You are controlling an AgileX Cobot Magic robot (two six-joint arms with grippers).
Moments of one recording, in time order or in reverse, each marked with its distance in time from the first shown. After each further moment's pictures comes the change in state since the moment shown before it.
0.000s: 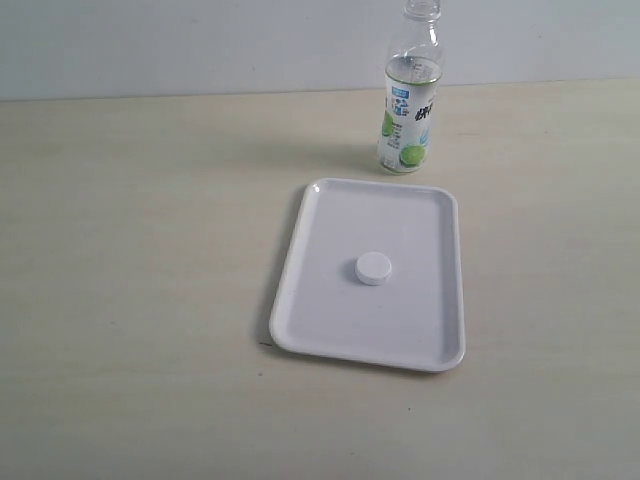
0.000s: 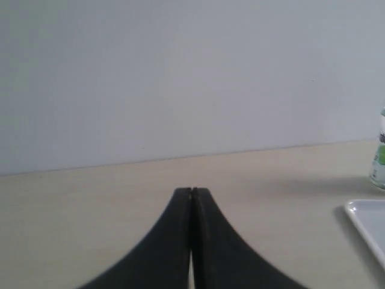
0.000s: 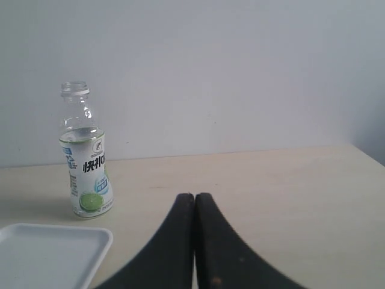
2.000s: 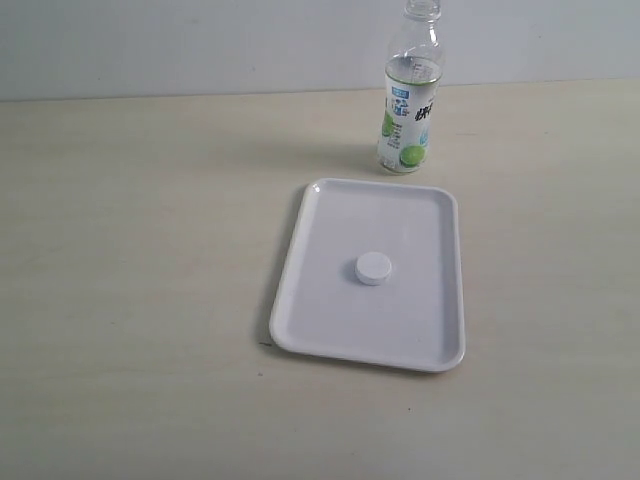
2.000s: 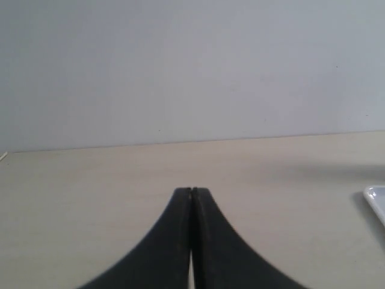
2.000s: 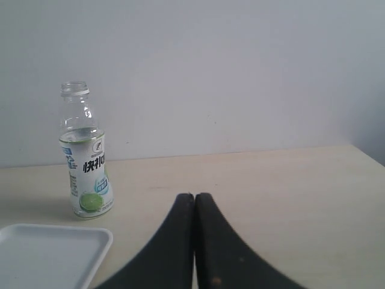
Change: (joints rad) left arm 0.070 -0.105 0.071 -0.011 0.061 0.001; right arm 0.000 0.000 0.000 0.000 0.000 0.000
